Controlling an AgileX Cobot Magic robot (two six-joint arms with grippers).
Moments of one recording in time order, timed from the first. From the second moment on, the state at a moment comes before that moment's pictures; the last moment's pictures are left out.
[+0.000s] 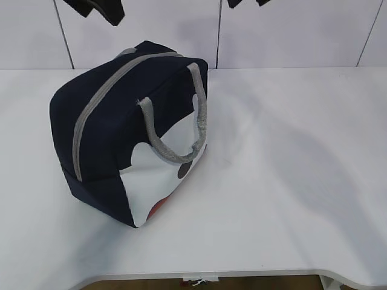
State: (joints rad) left arm -0.43 1.88 -2.06 -0.08 1.25 0.15; right arm 0.34 1.95 -2.20 0.10 1.25 0.01
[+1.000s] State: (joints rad) left arm -0.43 1.21 -1.67 -0.14 1.26 0.12; right arm 0.34 1.13 -1.42 0.20 1.26 -0.08
